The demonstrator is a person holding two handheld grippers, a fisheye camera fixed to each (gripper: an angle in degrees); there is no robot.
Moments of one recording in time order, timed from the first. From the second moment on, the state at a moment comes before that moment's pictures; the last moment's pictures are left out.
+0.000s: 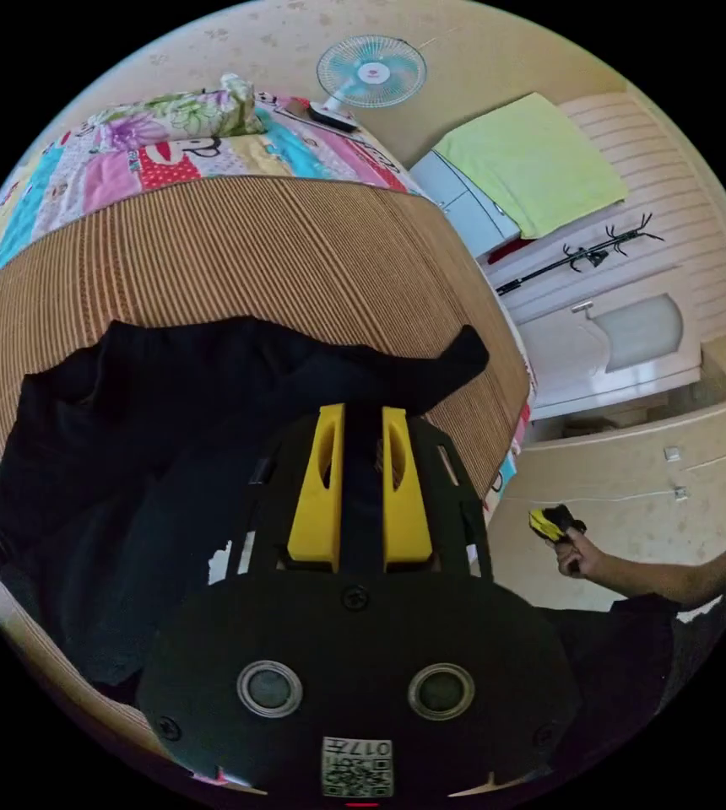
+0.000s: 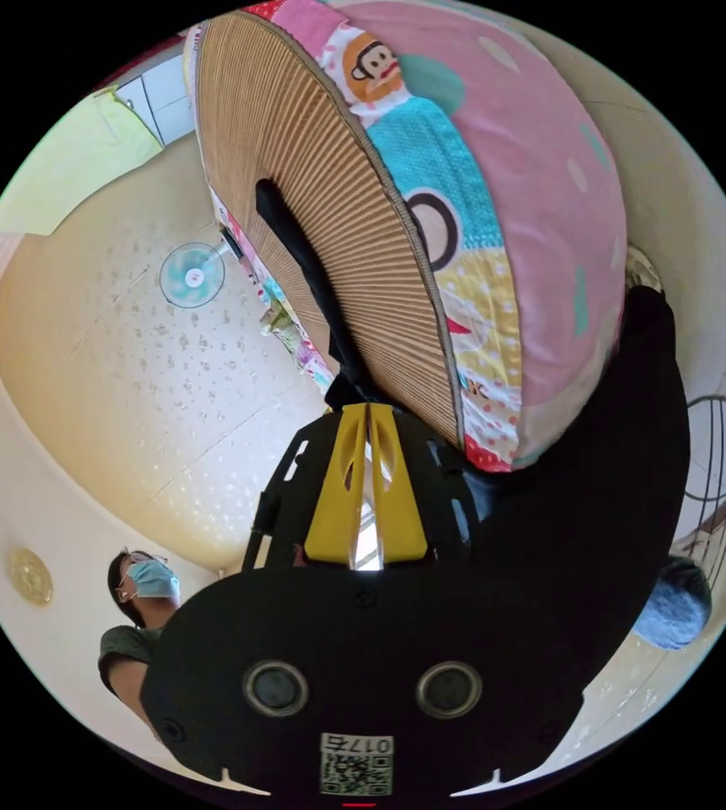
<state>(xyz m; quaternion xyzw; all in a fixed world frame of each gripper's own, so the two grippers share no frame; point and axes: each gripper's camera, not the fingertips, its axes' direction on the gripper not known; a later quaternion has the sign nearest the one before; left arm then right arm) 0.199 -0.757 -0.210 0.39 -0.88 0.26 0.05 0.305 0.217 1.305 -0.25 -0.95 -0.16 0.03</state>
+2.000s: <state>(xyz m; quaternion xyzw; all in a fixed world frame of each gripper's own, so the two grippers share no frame) 0.045 -0.553 -0.261 0.69 -0.71 -0.03 0.12 0.116 -0.040 1.088 -0.14 -0.97 -0.11 0.19</state>
